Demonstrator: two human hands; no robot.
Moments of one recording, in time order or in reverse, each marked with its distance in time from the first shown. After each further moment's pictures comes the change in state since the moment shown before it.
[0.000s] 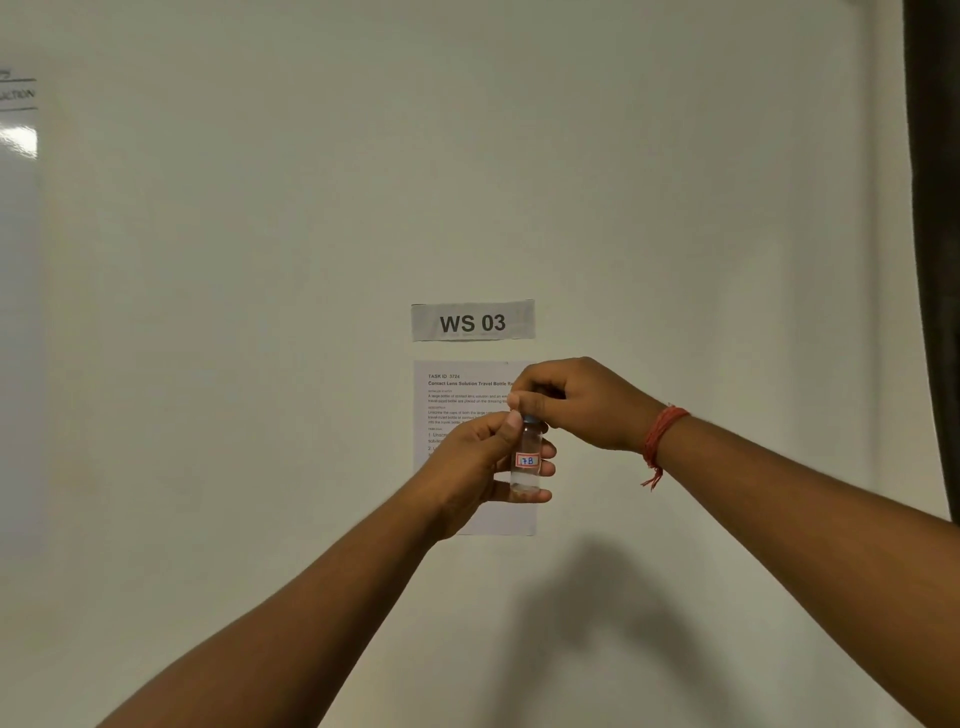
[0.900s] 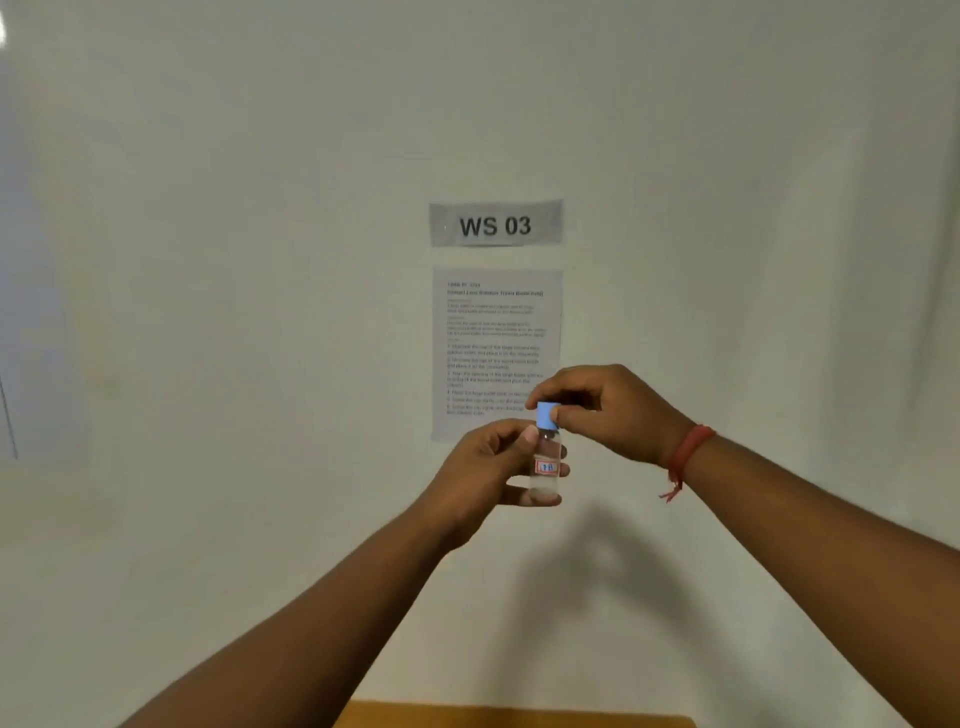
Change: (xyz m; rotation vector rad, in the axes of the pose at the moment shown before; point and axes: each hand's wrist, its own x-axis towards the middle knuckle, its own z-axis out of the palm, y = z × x) left_hand -0.057 -0.087 -0.001 0.001 0.077 -0.090; right_hand -0.062 0.040 0.078 0.232 -0.032 0.056
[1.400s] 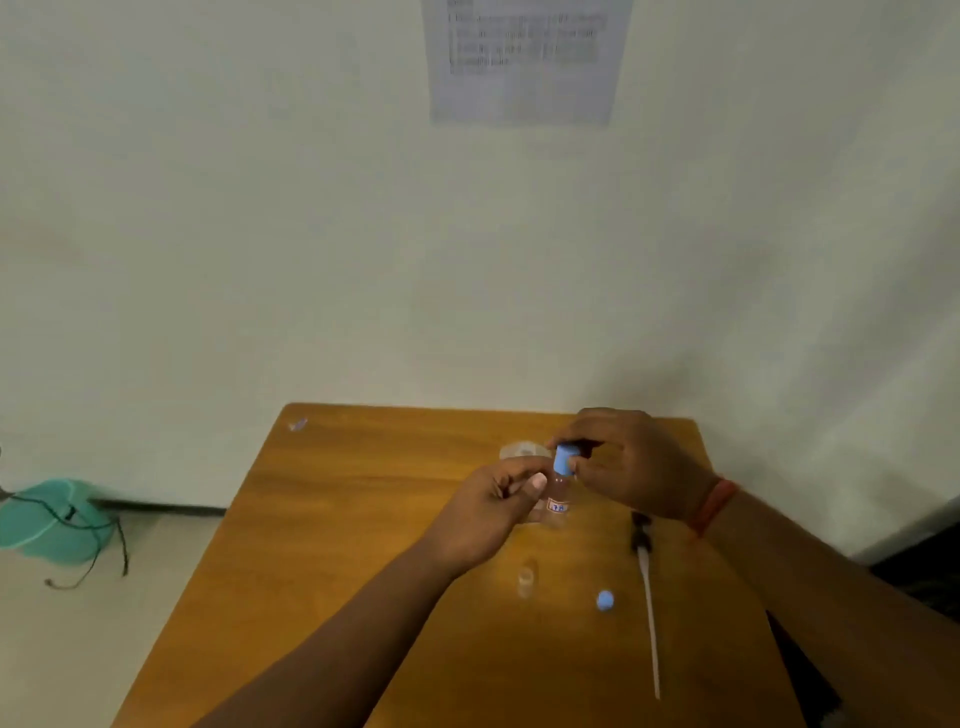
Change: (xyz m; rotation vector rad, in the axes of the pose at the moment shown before) left_hand -0.174 -0.259 0.015 0.008 -0.071 -0.475; right_hand -0.221 0.110 0.211 0.160 -0.255 0.253
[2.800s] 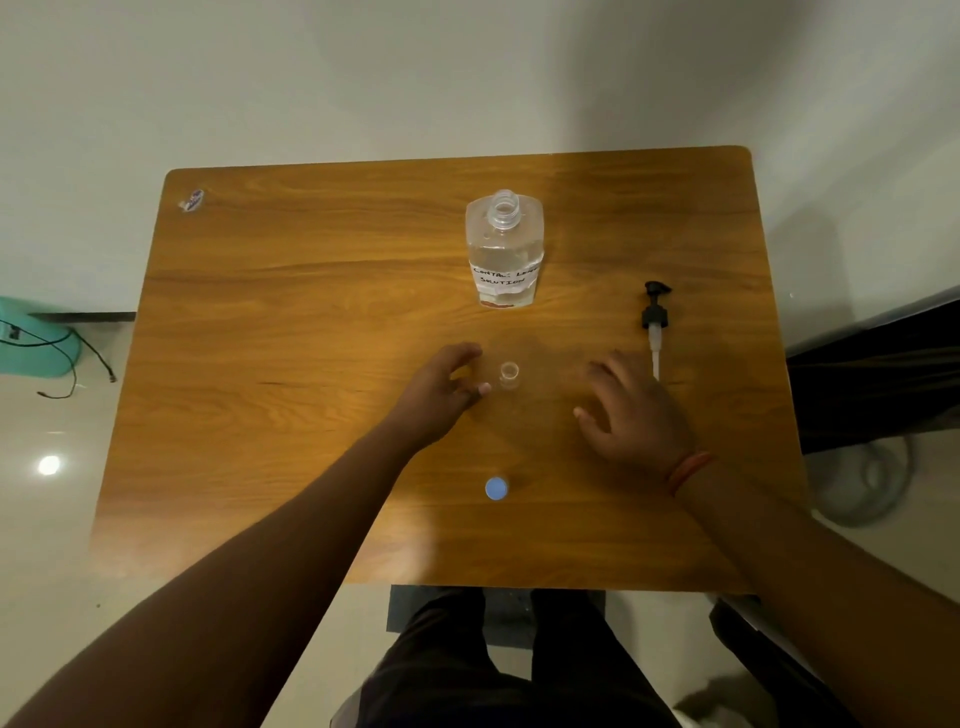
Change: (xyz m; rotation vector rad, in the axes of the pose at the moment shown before) left_hand 0.012 -0.205 -0.018 0.338 0.065 -0.406; right_hand -0.144 0.143 0.160 -0.383 -0.106 0.253
